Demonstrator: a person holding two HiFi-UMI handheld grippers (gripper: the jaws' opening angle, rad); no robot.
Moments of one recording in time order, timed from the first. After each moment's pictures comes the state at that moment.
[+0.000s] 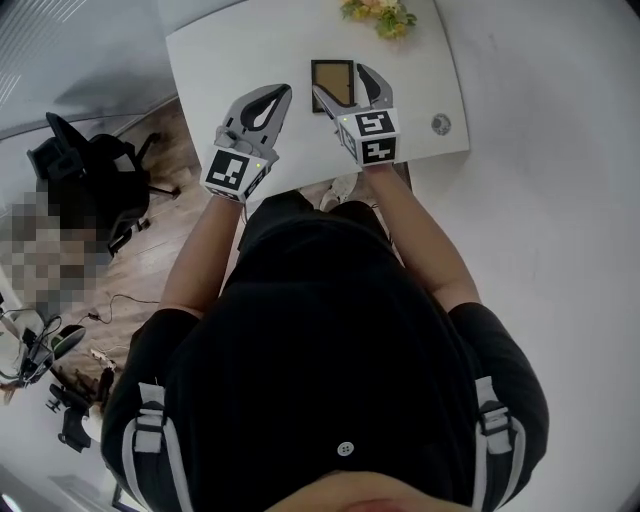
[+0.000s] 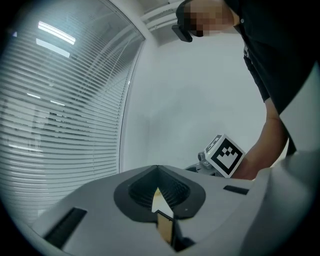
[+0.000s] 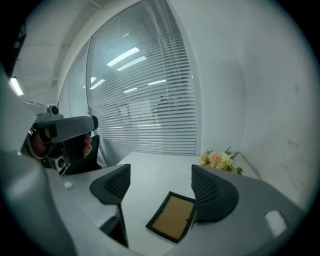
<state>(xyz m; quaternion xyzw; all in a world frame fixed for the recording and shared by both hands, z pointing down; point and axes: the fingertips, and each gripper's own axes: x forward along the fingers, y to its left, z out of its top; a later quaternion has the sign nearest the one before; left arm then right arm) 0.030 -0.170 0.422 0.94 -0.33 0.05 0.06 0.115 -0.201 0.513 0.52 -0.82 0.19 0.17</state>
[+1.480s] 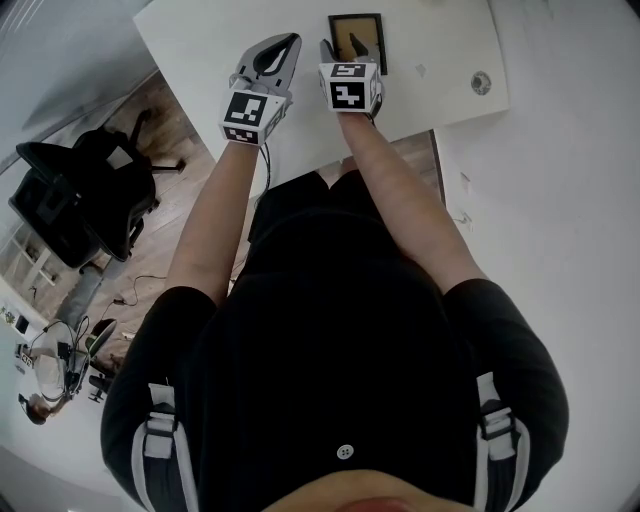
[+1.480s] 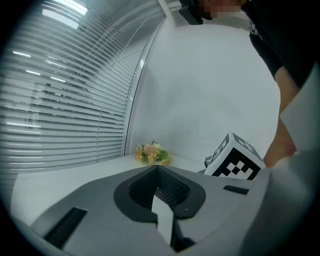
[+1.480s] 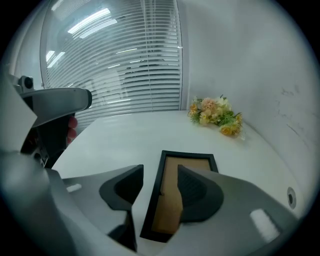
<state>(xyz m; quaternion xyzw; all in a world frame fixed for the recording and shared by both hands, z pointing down) 0.006 -0.251 0.602 0.94 -0.29 0.12 0.14 0.083 -0.239 0.708 0.62 -0.67 0.30 0.28</state>
